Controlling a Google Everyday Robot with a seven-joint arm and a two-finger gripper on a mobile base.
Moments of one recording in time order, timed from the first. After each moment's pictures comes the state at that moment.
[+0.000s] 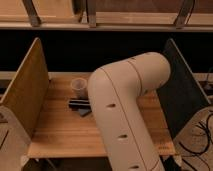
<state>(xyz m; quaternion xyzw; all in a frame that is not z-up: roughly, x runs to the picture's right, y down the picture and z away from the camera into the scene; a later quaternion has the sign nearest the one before) 0.111 0.219 0.845 -0.27 0.47 0.59 0.60</state>
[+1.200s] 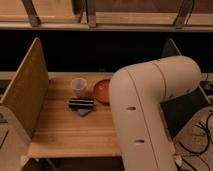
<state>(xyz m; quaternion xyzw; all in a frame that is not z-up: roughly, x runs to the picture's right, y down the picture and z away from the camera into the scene) 0.219 0.264 0.806 -0.24 0.52 0.63 0.53</state>
